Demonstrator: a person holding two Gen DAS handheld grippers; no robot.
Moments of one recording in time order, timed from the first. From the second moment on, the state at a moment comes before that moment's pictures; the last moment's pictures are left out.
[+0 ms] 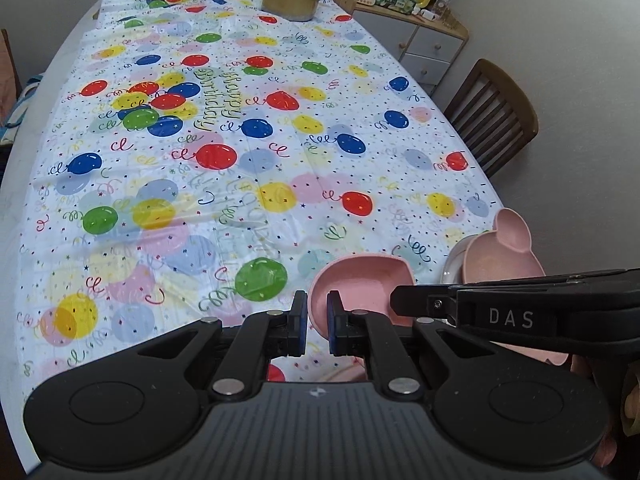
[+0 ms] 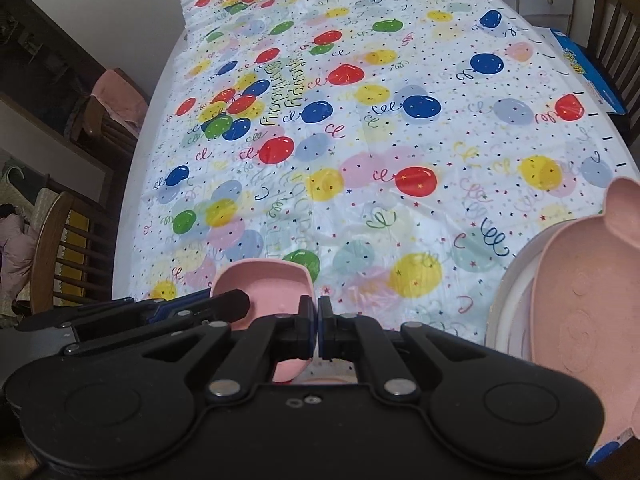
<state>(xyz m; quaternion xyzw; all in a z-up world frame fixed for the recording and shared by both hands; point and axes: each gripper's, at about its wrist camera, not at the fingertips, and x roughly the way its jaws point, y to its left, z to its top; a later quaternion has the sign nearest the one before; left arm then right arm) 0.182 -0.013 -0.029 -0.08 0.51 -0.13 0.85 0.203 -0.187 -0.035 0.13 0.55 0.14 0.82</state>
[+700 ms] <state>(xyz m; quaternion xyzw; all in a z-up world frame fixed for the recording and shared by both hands) 0.117 -0.035 -0.039 -0.08 0.52 -0.11 0.84 0.139 -0.202 -0.034 0.10 0.55 0.17 0.81</state>
